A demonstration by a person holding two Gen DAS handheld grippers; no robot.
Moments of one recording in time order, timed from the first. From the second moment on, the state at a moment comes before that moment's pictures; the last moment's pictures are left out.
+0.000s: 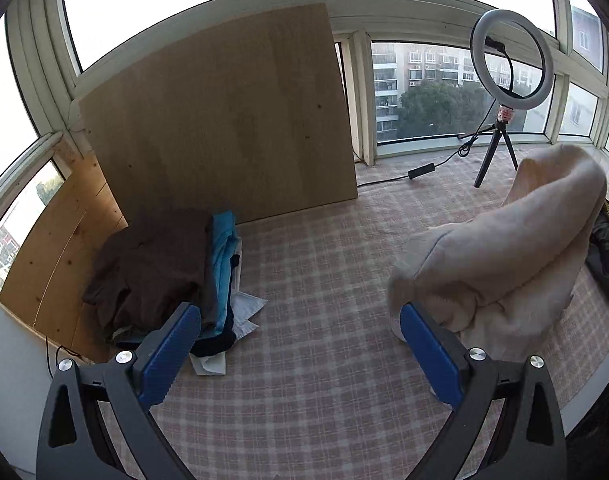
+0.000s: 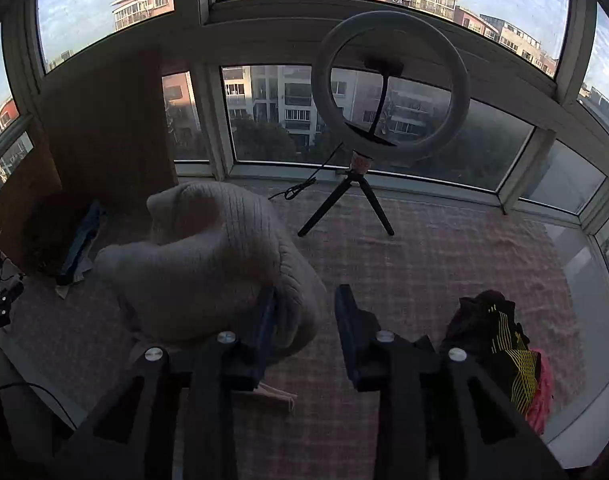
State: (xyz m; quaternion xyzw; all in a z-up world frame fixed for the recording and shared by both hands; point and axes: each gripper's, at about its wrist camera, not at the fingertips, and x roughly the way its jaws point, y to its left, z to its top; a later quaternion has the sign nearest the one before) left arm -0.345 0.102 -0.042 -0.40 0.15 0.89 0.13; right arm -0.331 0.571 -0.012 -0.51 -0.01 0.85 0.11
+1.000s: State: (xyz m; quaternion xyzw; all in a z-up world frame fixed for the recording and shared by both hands) left arm -0.462 0.273 -0.195 -0.52 0.28 0.74 0.32; right arm -0.433 0.620 -0.172 -0.58 -0.03 0.81 -0.04
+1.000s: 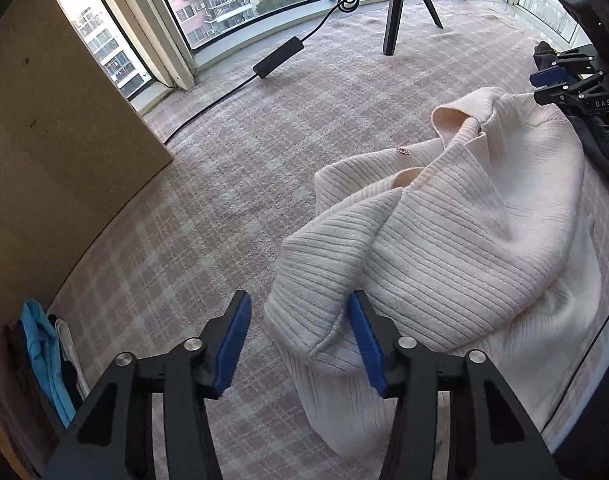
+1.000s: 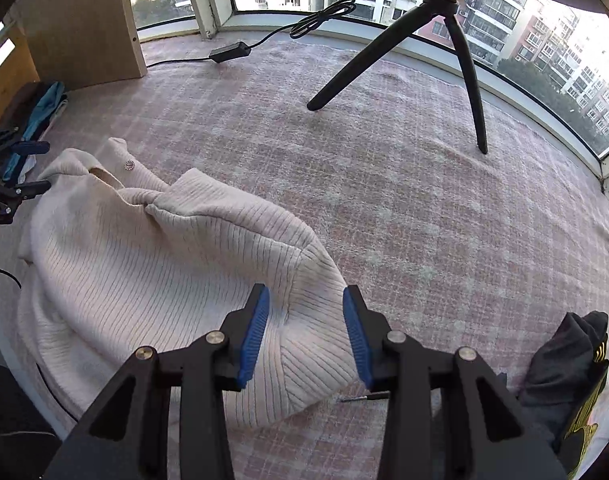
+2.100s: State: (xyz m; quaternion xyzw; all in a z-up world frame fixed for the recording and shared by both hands) left arm -0.425 0.197 0.073 -0.32 0.20 0.89 0.27; right arm -0.391 0.582 0.077 -0.30 -0.07 0.95 0.02
